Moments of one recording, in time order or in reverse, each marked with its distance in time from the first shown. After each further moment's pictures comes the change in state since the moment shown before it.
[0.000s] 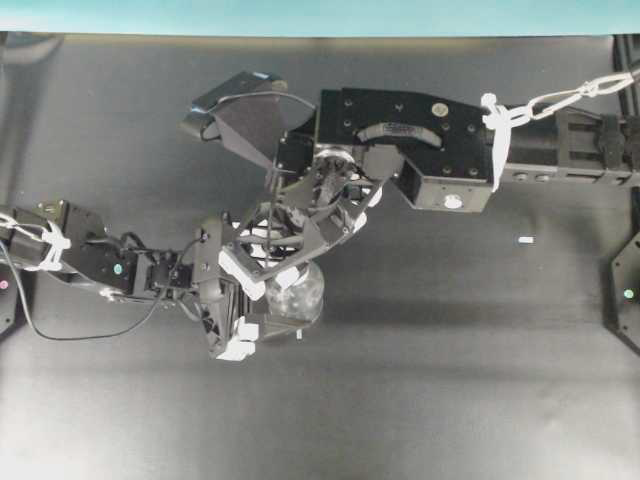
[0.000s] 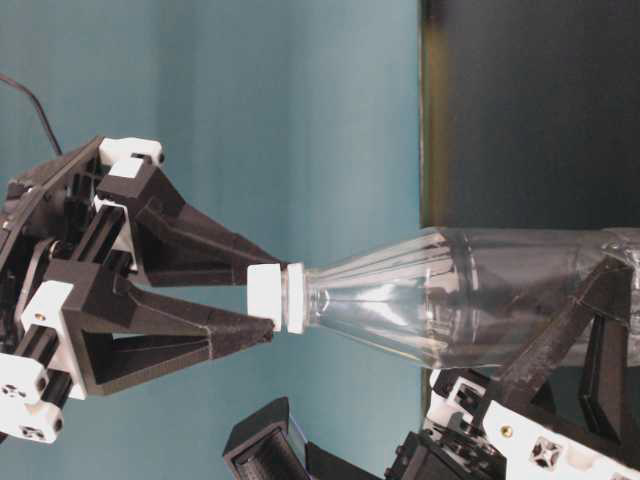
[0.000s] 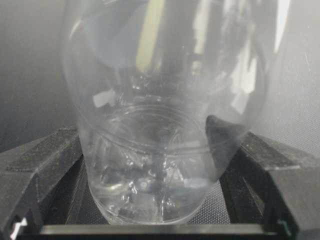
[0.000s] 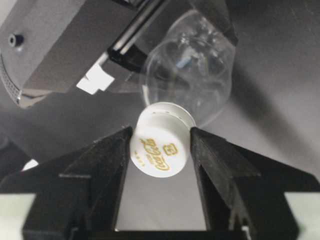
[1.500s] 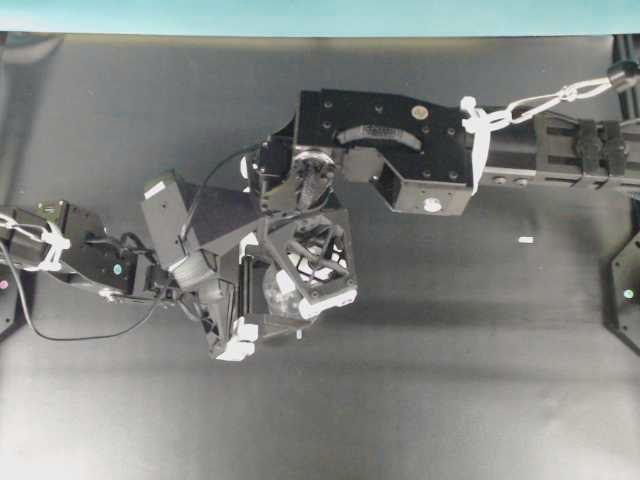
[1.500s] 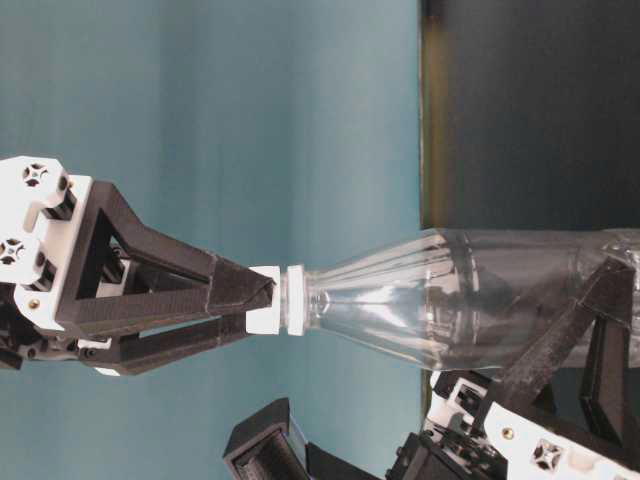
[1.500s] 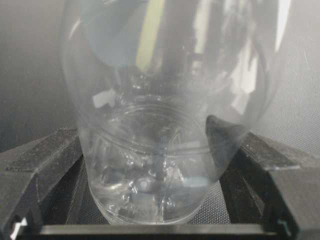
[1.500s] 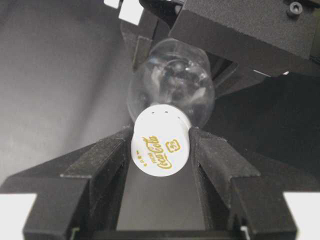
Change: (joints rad) left arm -0.002 0.000 0.000 0.000 0.000 0.000; right arm 0.008 0.048 -0.097 -0.003 0.092 -1.161
